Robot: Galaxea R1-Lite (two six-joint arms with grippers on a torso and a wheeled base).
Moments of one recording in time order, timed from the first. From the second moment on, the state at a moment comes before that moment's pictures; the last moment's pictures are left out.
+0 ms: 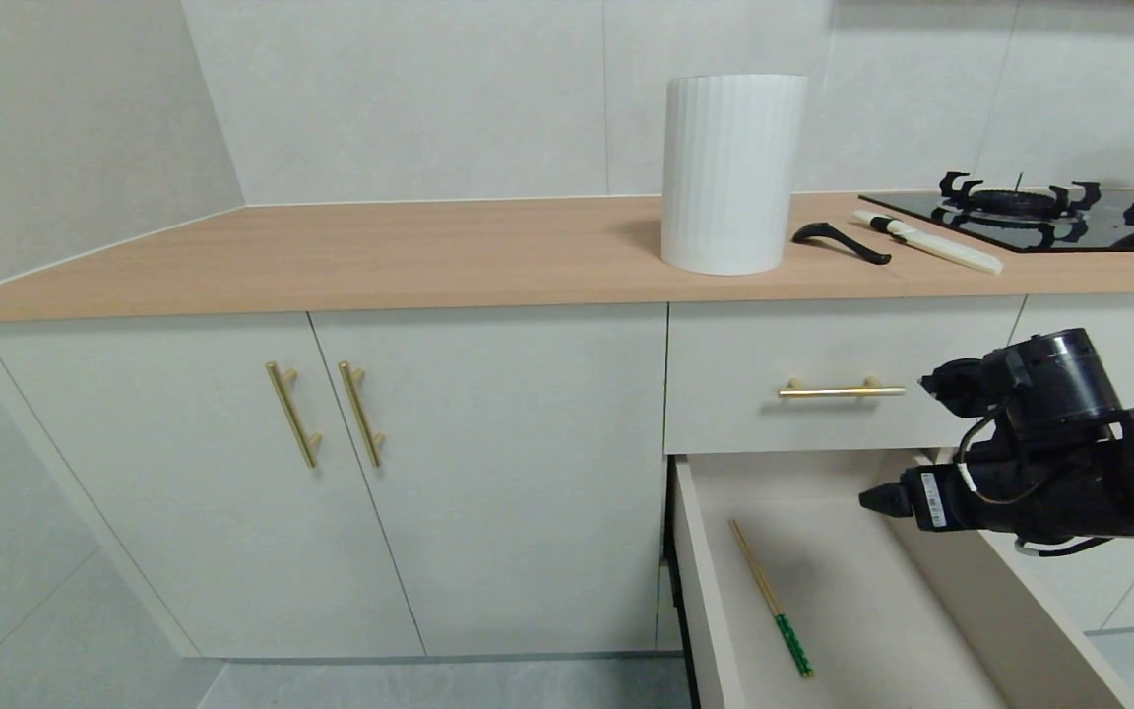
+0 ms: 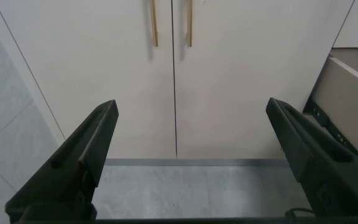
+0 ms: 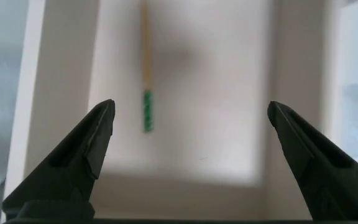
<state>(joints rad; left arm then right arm) 0.00 0.00 0.00 0.00 0.03 0.00 0.27 1.68 -0.84 -0.07 -0.15 0.13</state>
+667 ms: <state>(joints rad) 0.00 0.00 0.00 0.00 0.03 0.00 0.25 1.63 -0.84 -0.07 -0.15 0.12</state>
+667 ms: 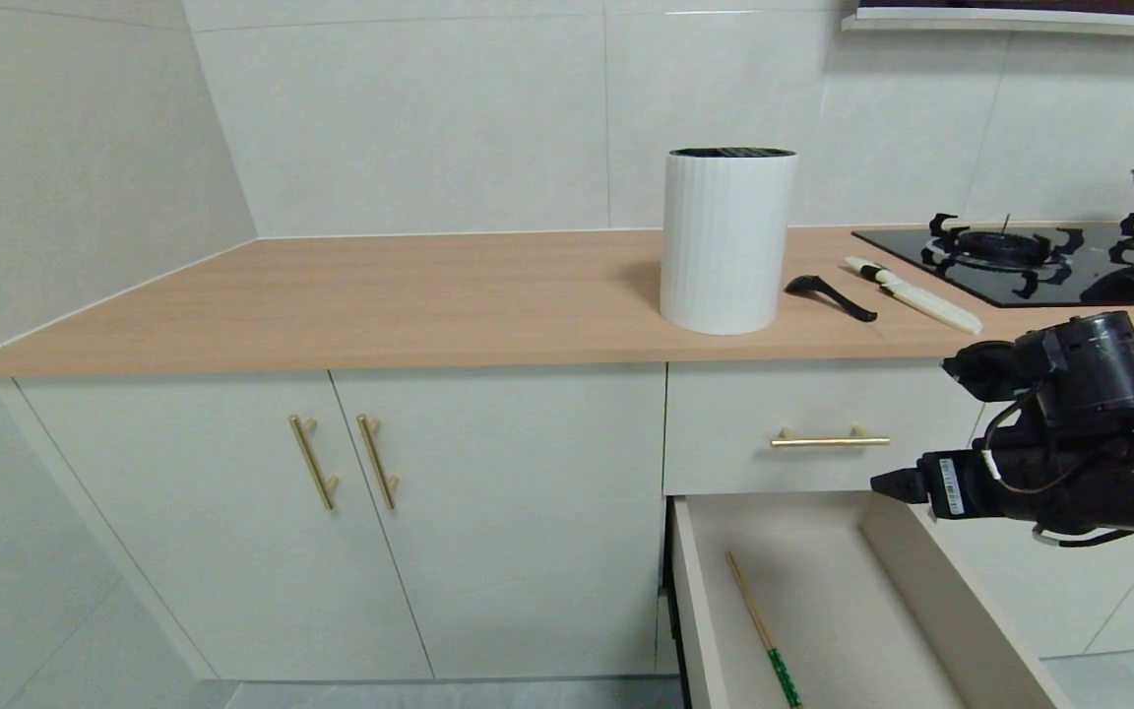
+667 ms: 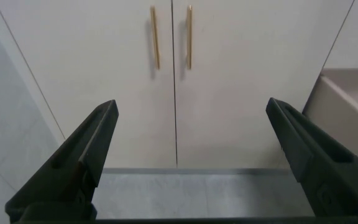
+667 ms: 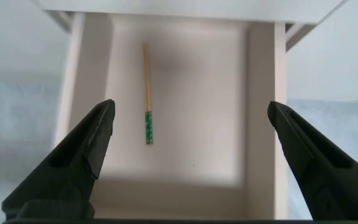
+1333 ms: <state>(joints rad) 0.00 0.00 0.00 0.00 0.03 0.00 0.25 1.63 -0.84 -0.08 -0.14 0.12</state>
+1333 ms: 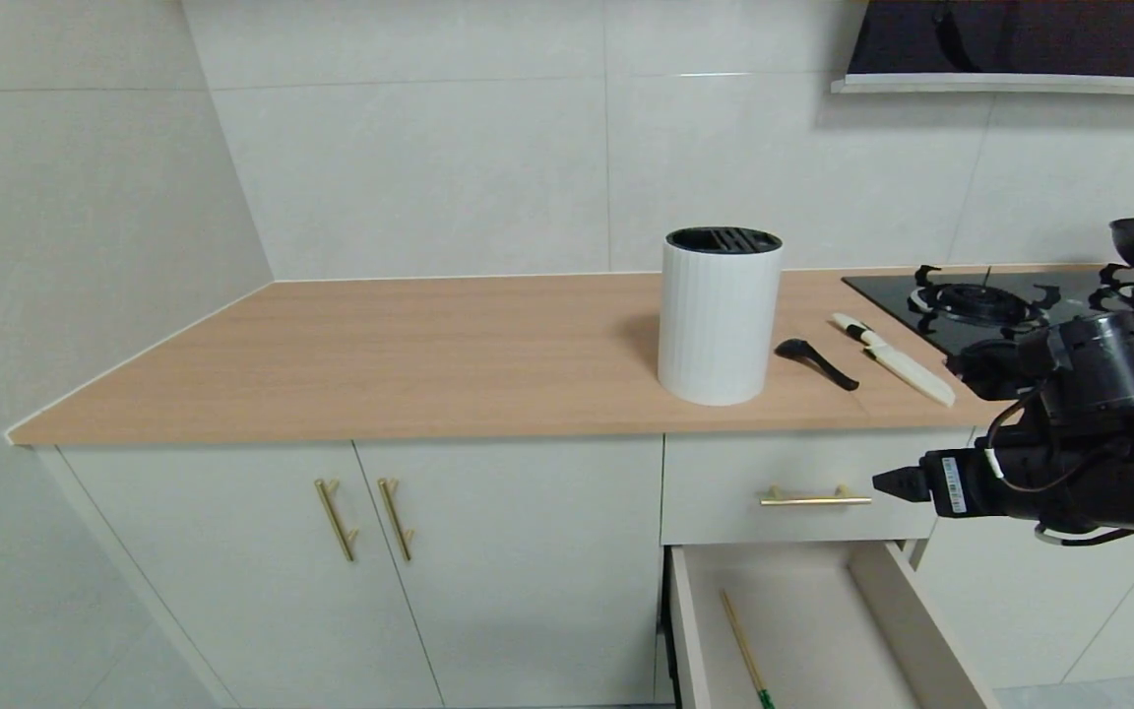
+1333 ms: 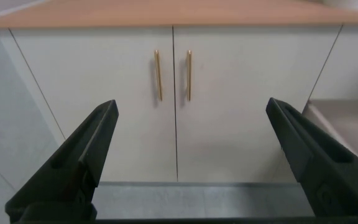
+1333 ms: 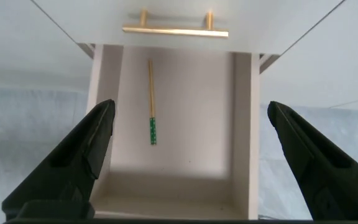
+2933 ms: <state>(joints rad) 0.00 0.00 0.00 0.00 0.03 0.00 0.06 2.14 -1.39 -0.30 0.30 -0.17</state>
